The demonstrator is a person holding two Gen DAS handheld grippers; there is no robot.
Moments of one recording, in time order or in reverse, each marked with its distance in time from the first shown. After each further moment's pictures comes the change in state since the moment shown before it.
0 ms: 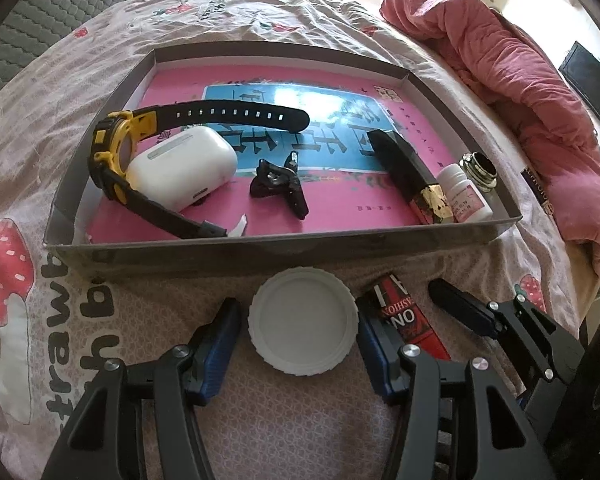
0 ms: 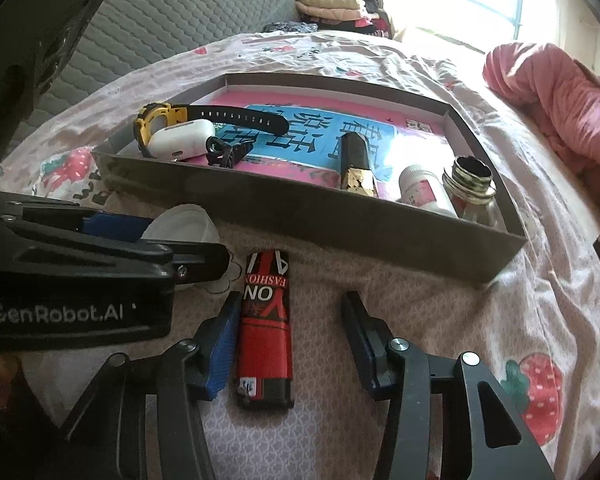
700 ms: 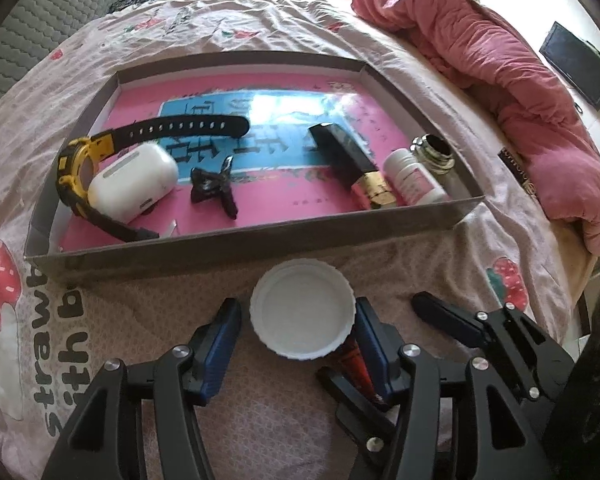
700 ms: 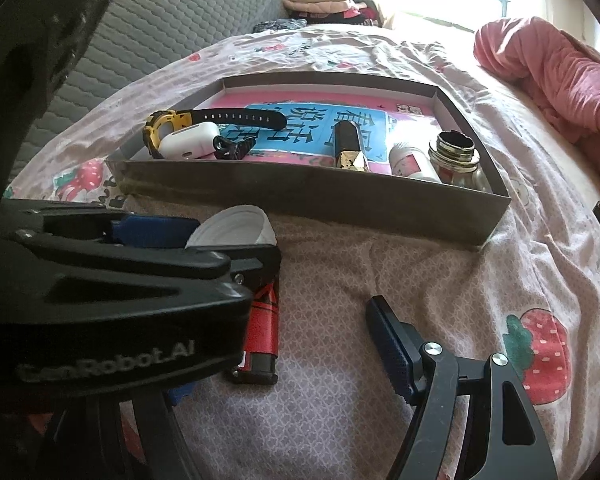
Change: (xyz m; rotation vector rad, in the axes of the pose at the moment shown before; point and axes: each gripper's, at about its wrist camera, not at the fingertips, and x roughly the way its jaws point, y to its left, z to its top) left arm -0.006 -0.033 -0.003 0.066 0.001 -0.020; right arm -0.020 -0.003 -0.009 0.090 0.015 0.045
